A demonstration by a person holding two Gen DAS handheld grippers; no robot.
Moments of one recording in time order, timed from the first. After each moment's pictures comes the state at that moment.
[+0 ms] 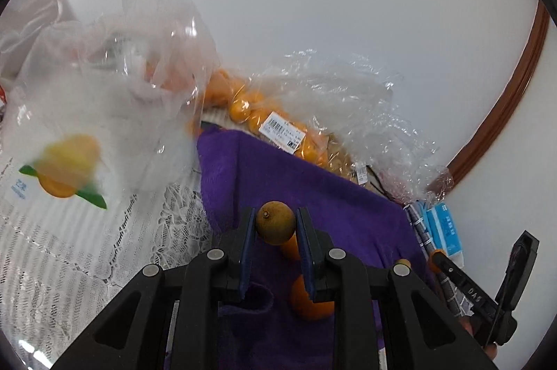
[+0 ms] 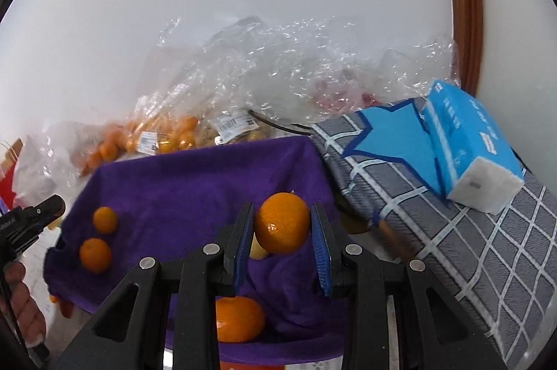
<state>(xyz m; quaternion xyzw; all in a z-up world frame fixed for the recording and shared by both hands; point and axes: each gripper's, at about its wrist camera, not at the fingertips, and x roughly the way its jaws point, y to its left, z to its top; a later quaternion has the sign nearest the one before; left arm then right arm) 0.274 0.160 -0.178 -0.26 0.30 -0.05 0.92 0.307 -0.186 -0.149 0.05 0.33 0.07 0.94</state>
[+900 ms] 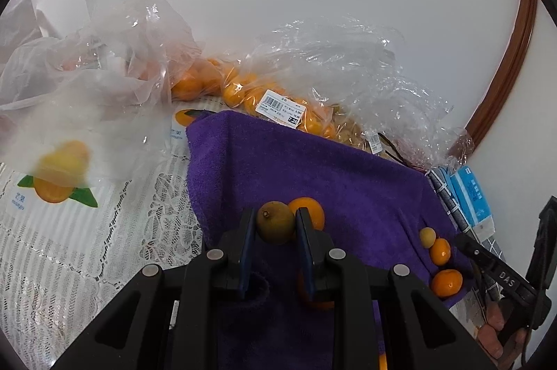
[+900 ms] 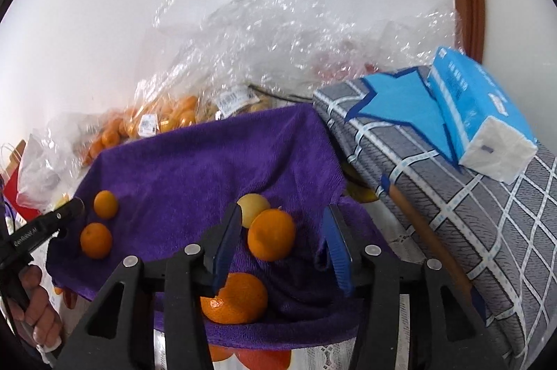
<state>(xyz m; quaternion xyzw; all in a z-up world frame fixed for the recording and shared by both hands) 0.278 0.133 -0.187 -0.19 0.32 -0.03 0.93 0.300 -0.188 -0.162 0.07 0.36 0.07 0.93</state>
